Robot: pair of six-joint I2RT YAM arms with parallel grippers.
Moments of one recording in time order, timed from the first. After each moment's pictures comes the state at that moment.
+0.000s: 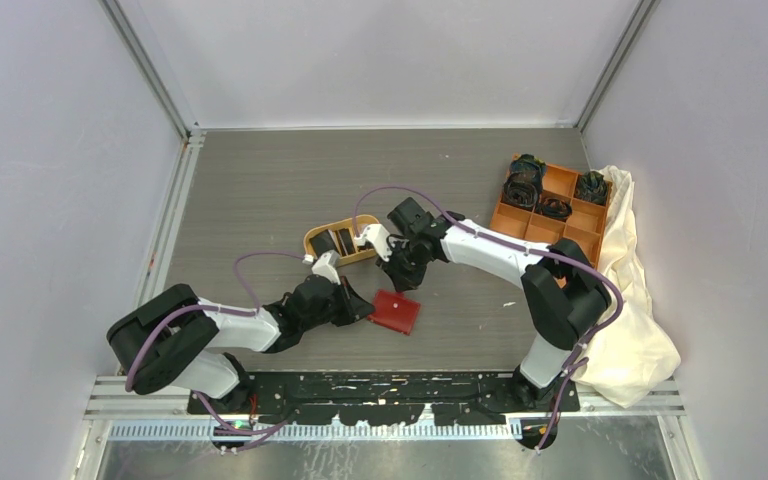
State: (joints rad) left arm -0.87 1.42 0.30 0.59 -0.01 -1.00; right arm 0.72 1.70 1.14 -0.62 -0.37 -0.40
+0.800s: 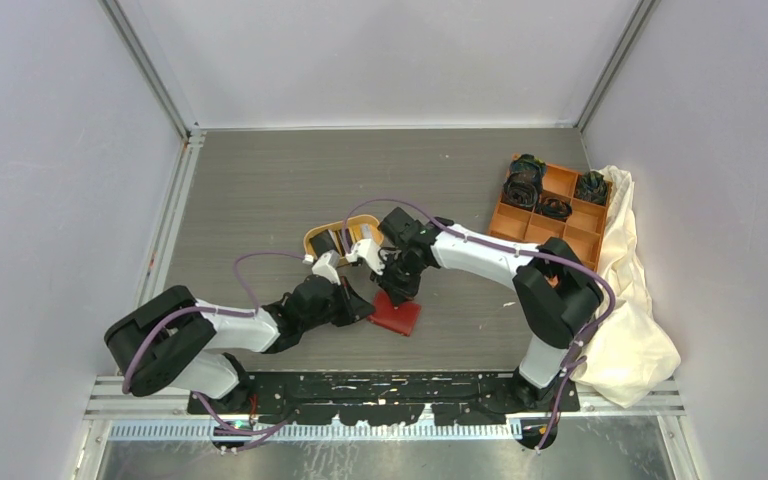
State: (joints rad) left arm -0.87 1.41 0.30 0.58 -0.01 -1.00; right arm 0.78 1.72 1.15 -0.67 -0.42 -0.44
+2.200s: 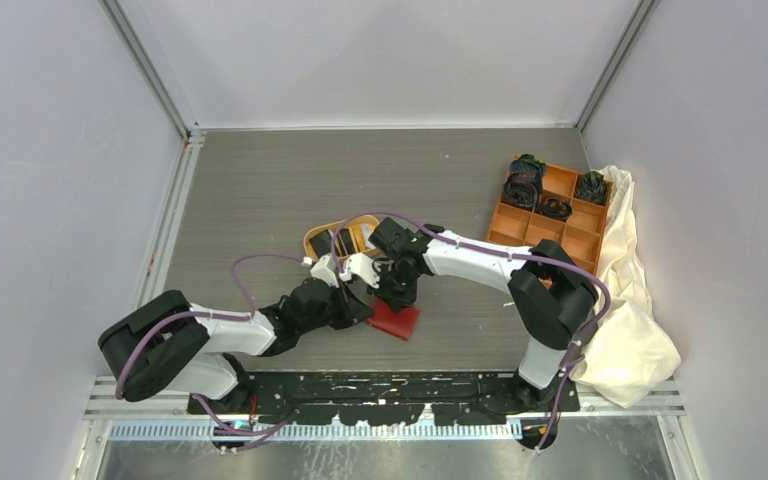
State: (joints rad) left arm -0.88 1.37 0.27 0.57 0.00 -1.00; right arm 0.86 1.74 1.15 -0.71 -0.36 -0.56
